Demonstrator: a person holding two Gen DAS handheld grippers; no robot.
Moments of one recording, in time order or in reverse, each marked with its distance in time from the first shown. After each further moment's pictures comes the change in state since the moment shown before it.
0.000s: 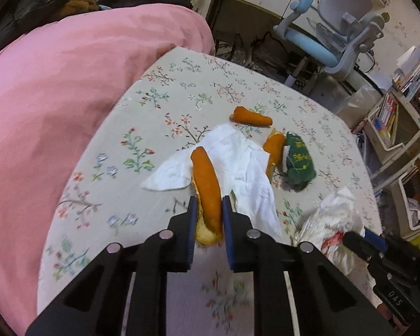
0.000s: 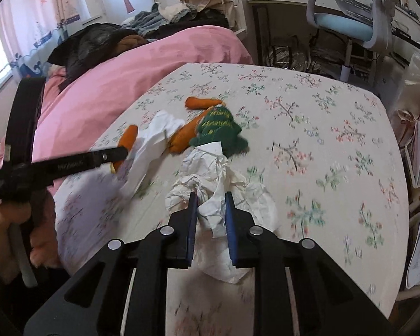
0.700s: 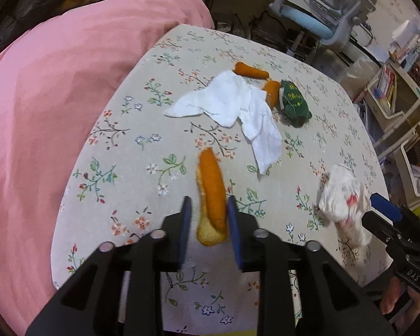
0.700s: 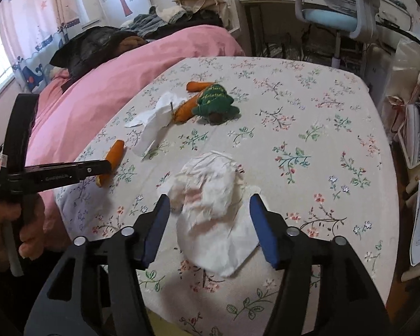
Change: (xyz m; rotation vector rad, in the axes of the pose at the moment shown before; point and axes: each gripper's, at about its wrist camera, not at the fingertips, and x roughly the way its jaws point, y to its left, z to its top) left arm -0.019 0.001 -0.044 0.049 0.100 0.045; right arm -0.041 0.003 -0.050 0.040 -0.020 -0.018
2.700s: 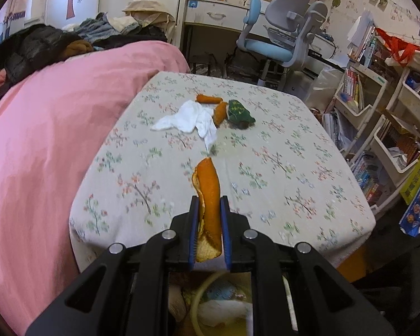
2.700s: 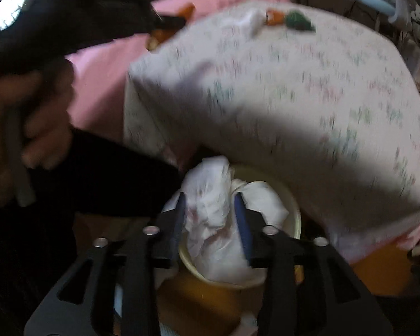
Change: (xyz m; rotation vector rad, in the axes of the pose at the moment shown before) left arm -0.079 -0.039 -0.077 0.120 -0.232 -0.025; right arm -0.048 0.103 -0.153 -0.140 0.242 0.110
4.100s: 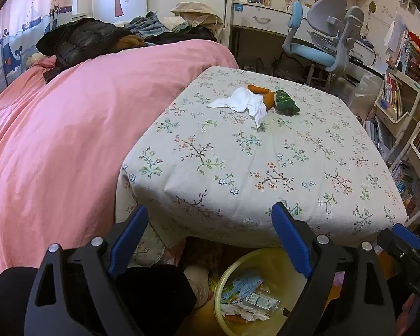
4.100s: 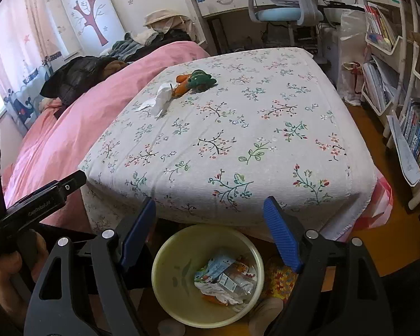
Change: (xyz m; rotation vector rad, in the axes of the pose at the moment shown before) left arm -0.023 0.003 -0.050 -0.090 -0.039 0.254; right arm -0.057 -0.061 0.000 0.331 -0.355 -0.165
